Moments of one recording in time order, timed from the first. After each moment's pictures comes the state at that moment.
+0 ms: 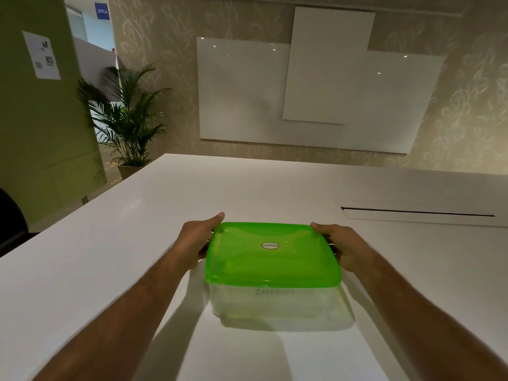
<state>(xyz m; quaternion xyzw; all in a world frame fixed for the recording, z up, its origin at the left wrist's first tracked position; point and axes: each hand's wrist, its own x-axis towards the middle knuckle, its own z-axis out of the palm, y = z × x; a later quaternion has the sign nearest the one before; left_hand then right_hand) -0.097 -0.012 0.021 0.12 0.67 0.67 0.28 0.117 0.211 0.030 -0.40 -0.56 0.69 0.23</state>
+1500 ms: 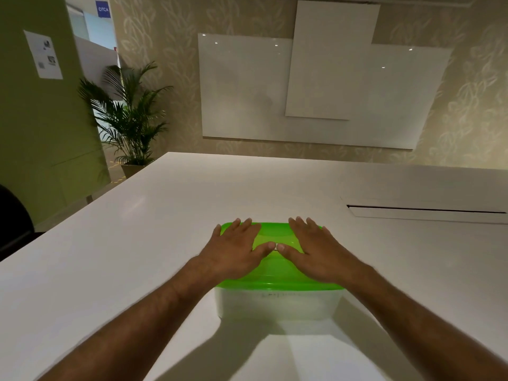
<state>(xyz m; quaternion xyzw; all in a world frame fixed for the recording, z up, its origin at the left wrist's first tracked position) -0.023 -0.013 0.051 0.50 0.86 0.11 0.06 0.115 0.128 0.051 -0.24 -0.97 0.08 0.06</state>
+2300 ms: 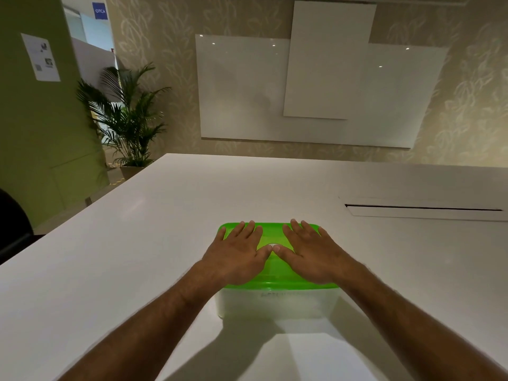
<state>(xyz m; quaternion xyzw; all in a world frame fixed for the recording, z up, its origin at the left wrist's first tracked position) -0.011 -0.013 0.050 0.51 0.86 0.05 0.05 0.112 0.125 0.047 -0.25 -0.97 0.01 -0.01</state>
